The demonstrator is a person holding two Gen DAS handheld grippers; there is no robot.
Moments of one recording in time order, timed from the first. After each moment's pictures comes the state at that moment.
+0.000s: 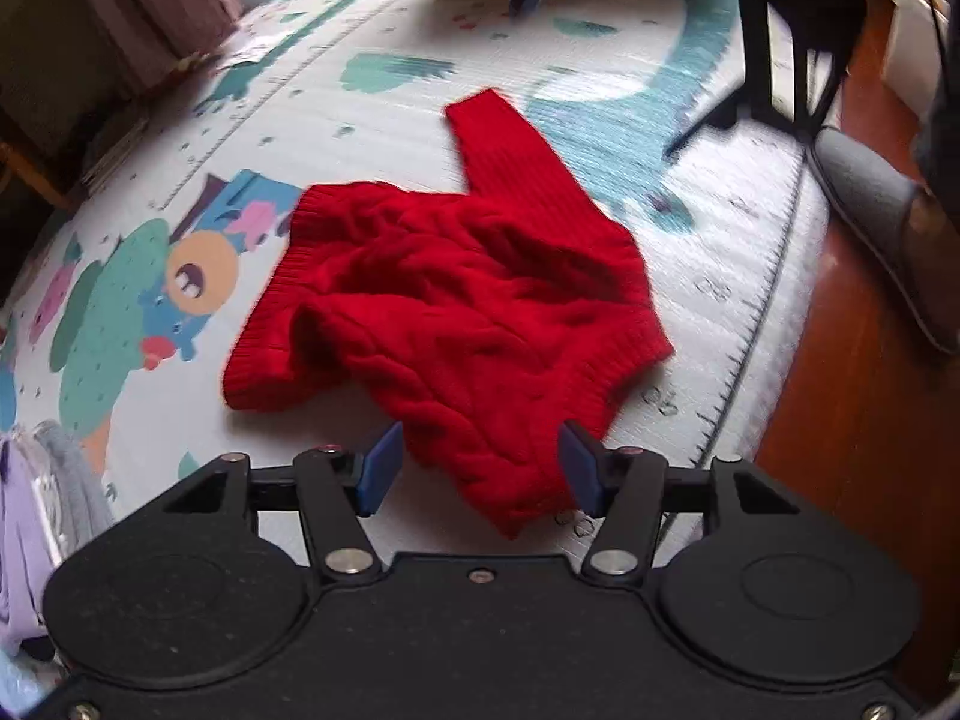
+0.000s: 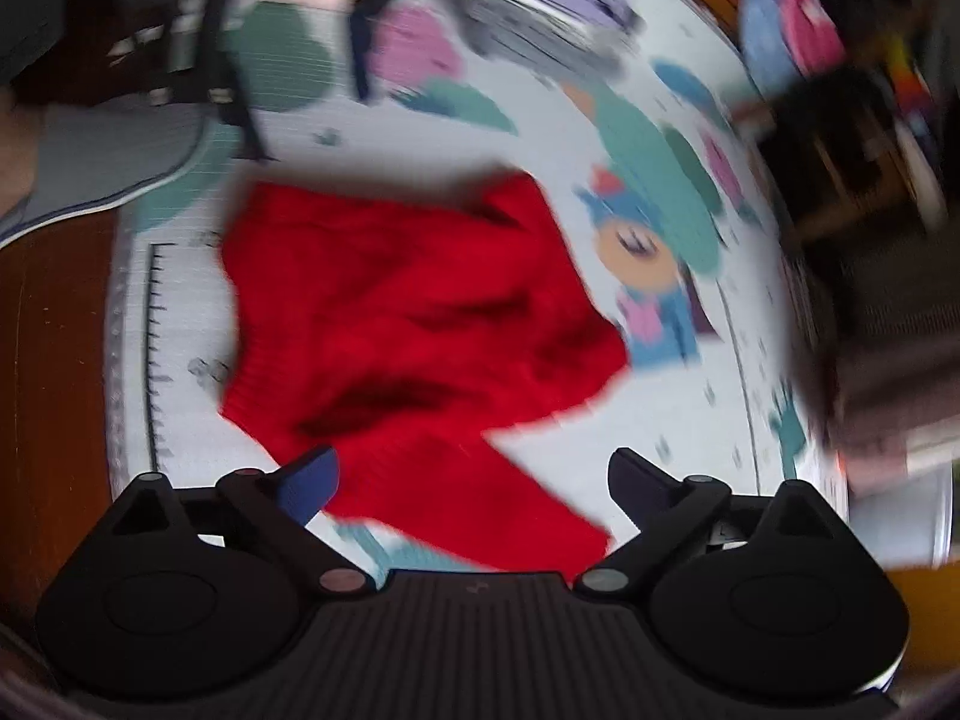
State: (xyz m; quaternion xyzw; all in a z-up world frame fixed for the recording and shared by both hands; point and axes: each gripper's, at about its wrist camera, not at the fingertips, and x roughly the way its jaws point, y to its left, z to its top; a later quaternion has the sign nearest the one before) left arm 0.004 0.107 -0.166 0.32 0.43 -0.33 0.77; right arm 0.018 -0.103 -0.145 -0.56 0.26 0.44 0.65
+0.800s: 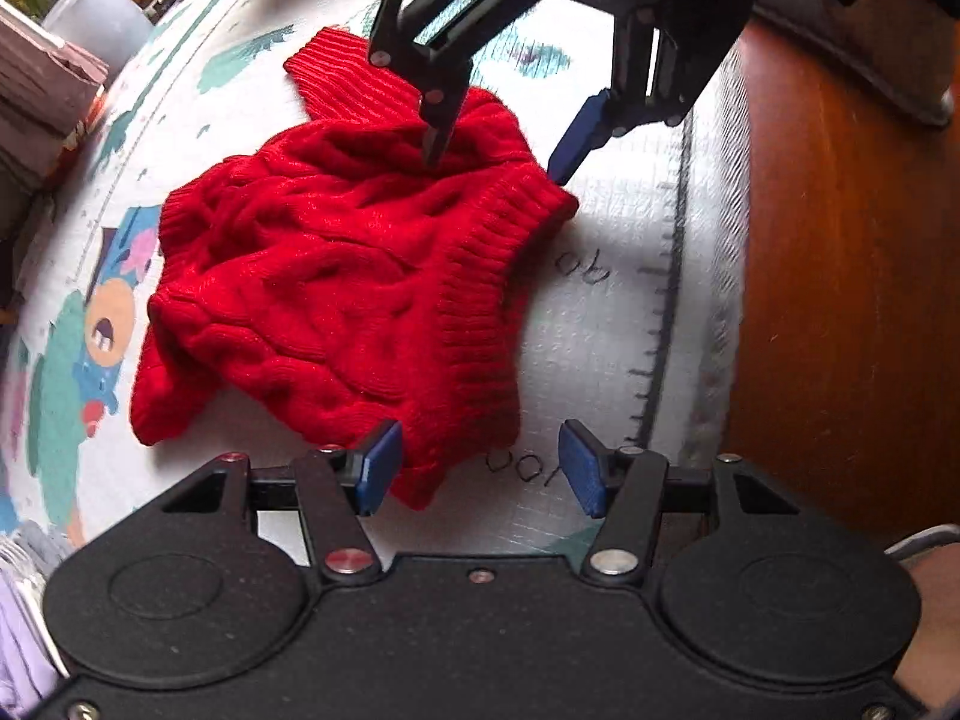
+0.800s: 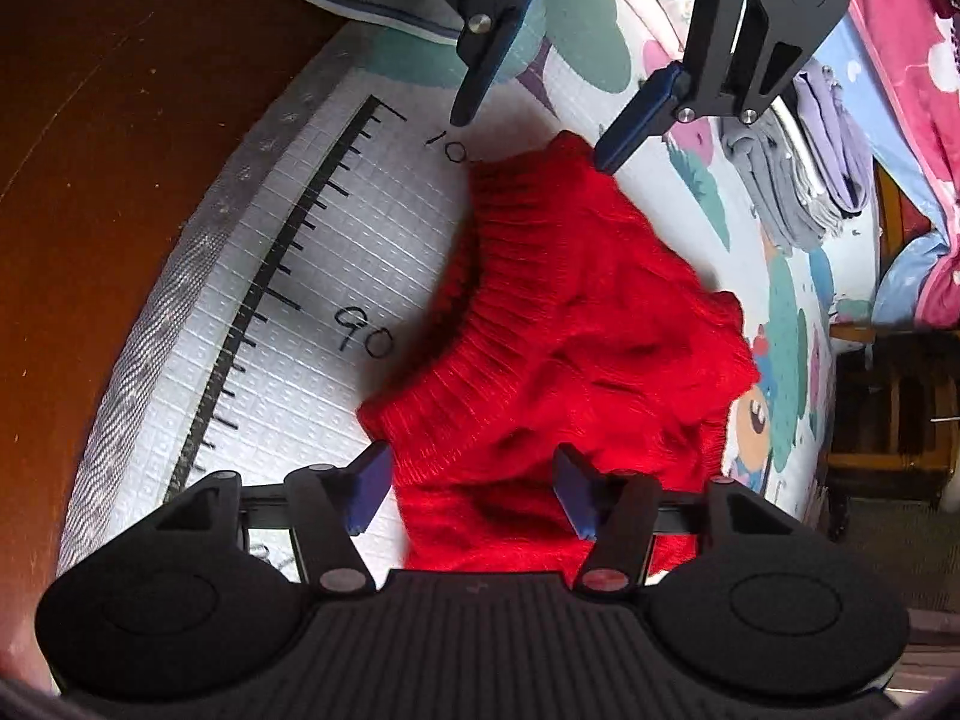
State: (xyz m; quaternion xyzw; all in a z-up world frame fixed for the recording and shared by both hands) left arm -0.037 0.088 -0.262 0.46 0.39 -0.37 0.71; right arm -0.044 -0.092 -0.278 -0.68 0.13 0.49 0.52
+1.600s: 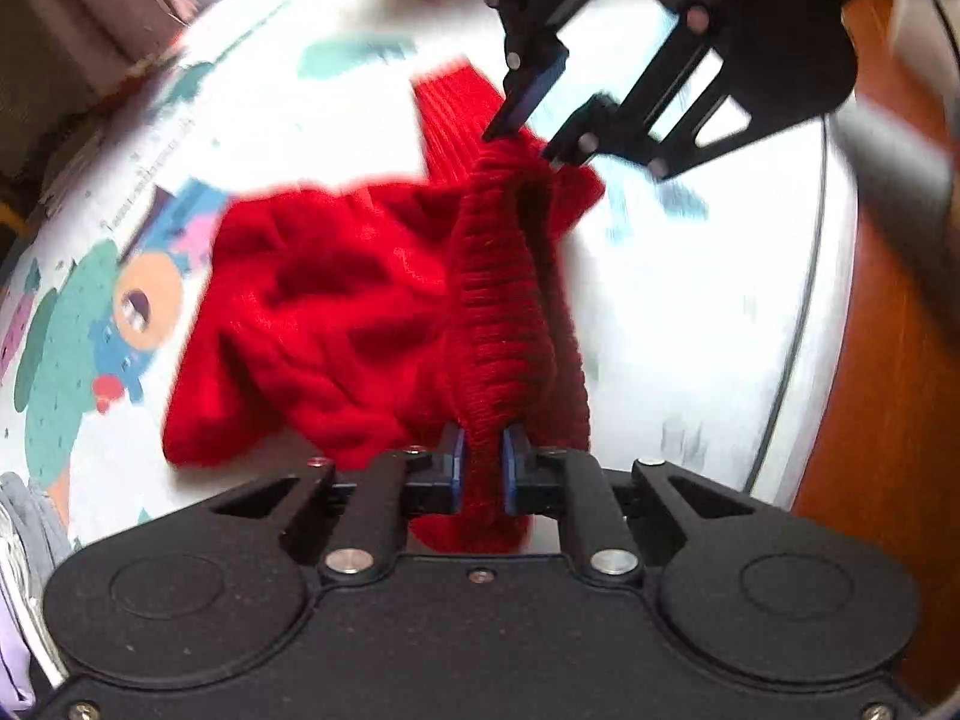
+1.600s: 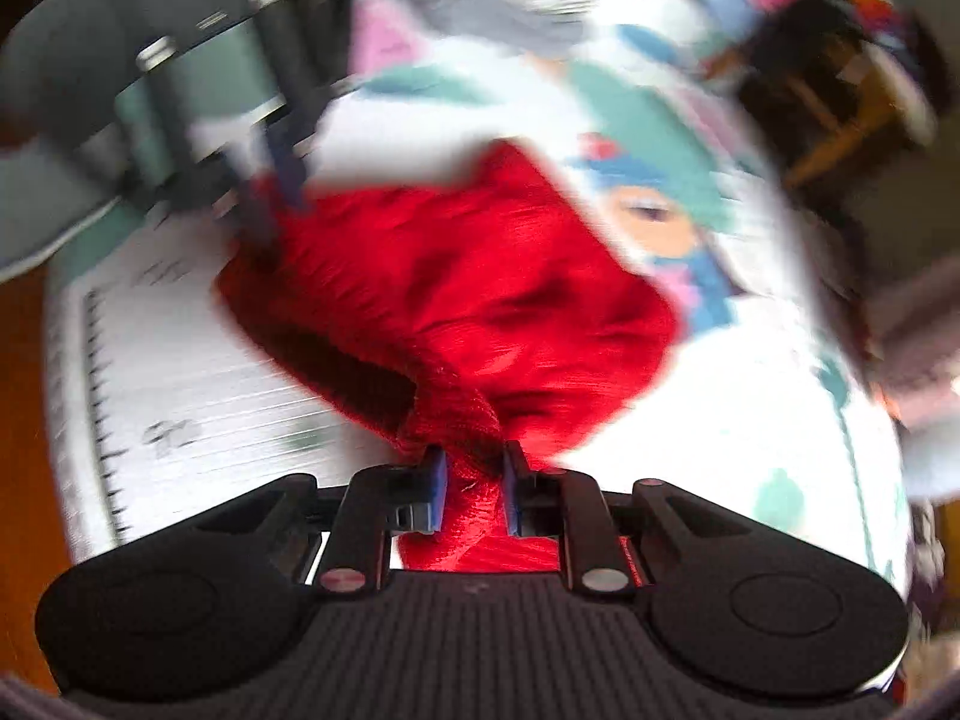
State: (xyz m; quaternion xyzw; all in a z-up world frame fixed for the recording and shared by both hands) left arm 0.044 0.058 -0.192 0.29 0.42 -0.34 0.79; right arm 0.072 -0.115 -0.172 -0.45 0.31 0.39 0.74
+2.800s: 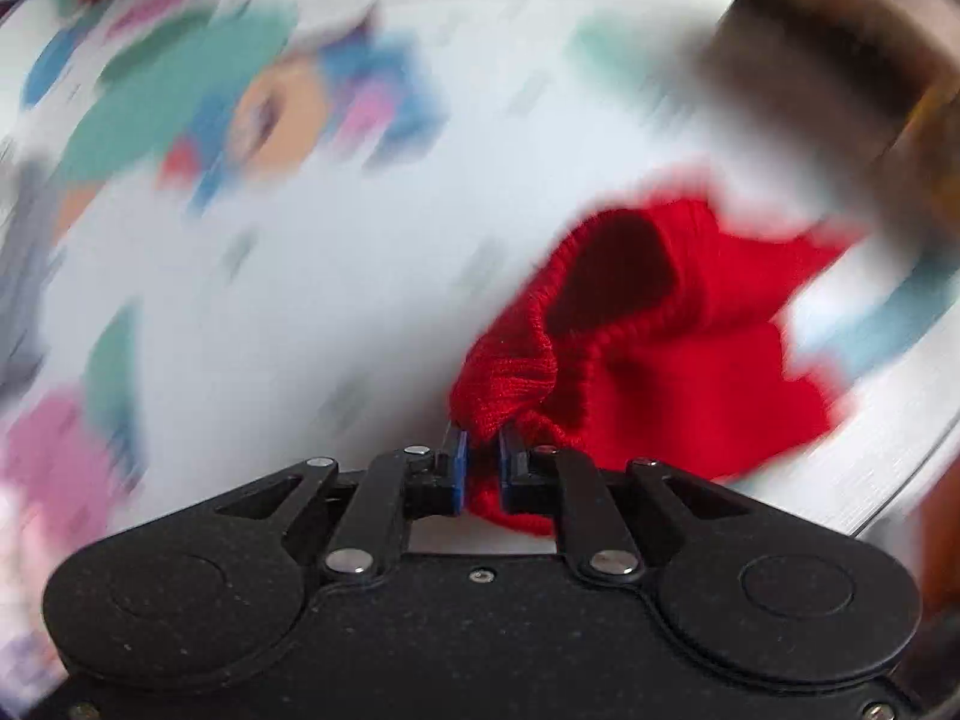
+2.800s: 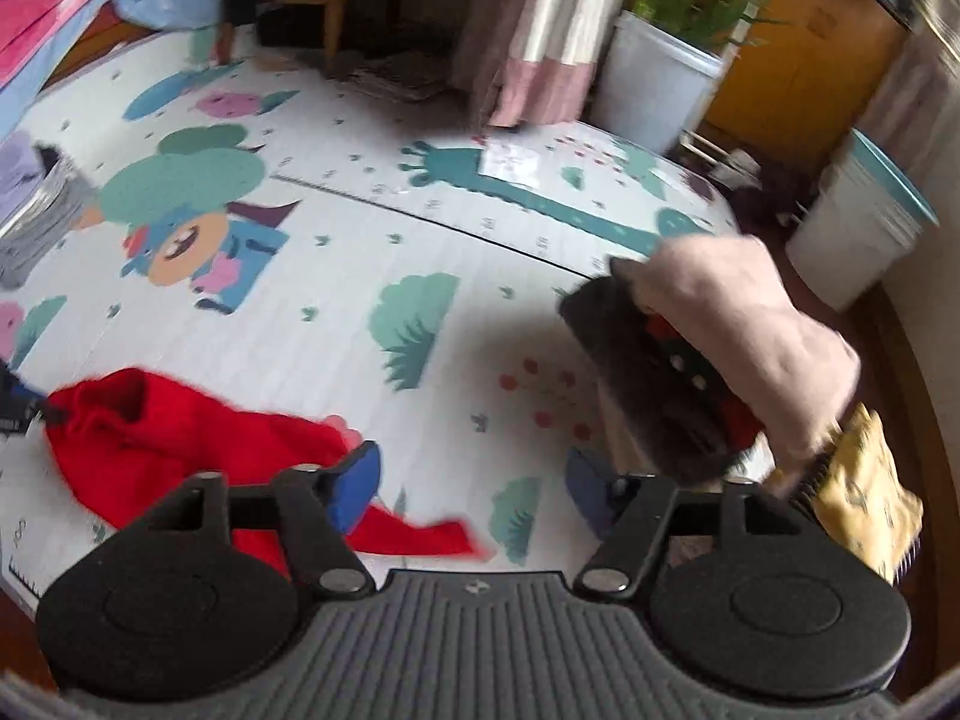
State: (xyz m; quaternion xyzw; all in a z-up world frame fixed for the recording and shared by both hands) left arm 0.121 0.063 -0.204 0.09 0.61 -0.08 0.78; right arm 0.170 -0.355 0.006 -0.19 0.43 0.13 0.87
